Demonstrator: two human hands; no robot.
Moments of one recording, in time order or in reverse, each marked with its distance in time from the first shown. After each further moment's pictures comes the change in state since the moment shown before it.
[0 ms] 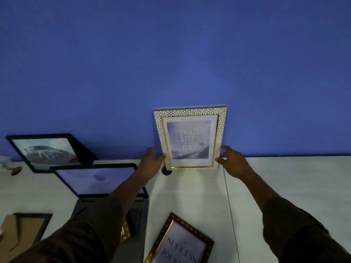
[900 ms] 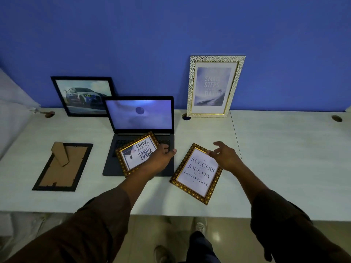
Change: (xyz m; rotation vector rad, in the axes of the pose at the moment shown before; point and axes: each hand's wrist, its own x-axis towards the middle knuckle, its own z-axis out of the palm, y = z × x) left_hand -0.241 -0.195 -0.069 -0.030 -0.238 0.003; right_hand -0.282 -0.056 0.171 0.108 -0.034 0.119
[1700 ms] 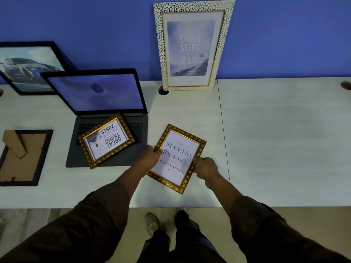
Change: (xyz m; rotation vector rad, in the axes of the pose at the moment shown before) left_hand 0.081 -0.022 0.103 0.054 -0.074 -0.369; right_hand 0.045 0.120 0.055 0.561 -0.118 0.558
